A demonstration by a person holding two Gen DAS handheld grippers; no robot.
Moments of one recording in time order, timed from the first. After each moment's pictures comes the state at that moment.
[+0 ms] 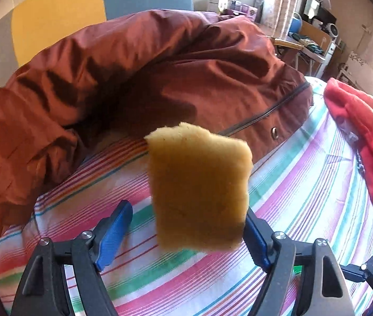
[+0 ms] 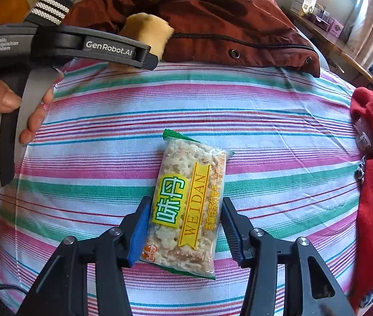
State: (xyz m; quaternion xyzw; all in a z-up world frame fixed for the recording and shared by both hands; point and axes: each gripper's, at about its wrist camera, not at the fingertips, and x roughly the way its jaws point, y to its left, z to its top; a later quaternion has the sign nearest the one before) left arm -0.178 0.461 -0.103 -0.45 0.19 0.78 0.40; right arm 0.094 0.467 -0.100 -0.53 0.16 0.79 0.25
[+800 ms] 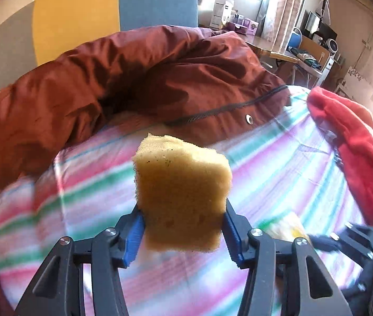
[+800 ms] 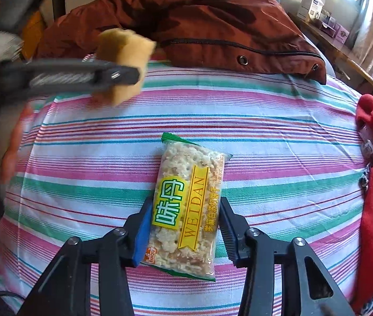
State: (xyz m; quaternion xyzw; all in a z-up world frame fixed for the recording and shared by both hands) left arm -0.122 0.397 -0.078 -0.45 0.15 0.79 0.39; right arm 0.092 0.468 -0.098 -0.51 0.16 0.81 0.23
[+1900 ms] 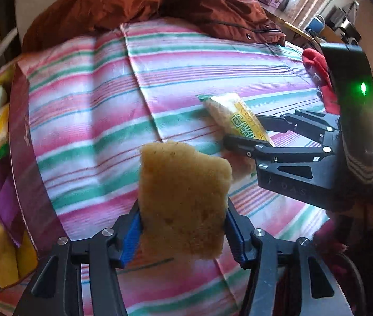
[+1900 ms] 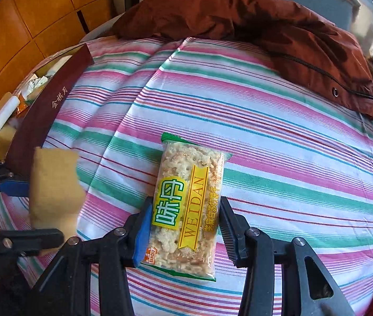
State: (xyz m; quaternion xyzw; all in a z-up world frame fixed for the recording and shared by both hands) left arm -0.007 0.265 -0.089 -0.57 0.14 0.74 0.33; right arm 0.075 0.373 -0.099 -0.52 0.10 0.84 0.09
